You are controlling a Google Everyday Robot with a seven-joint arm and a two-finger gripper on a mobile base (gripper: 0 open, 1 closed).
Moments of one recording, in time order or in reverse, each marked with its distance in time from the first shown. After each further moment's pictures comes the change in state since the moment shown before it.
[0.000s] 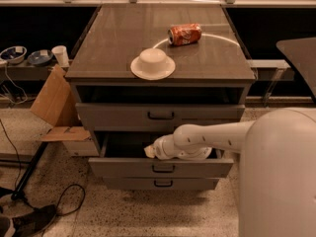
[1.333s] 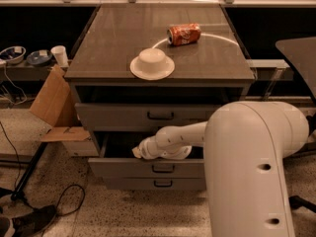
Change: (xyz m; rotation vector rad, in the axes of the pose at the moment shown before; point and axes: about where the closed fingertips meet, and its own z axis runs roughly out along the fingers) arm -0.011 0.016 0.075 -0.007 0.008 -0.062
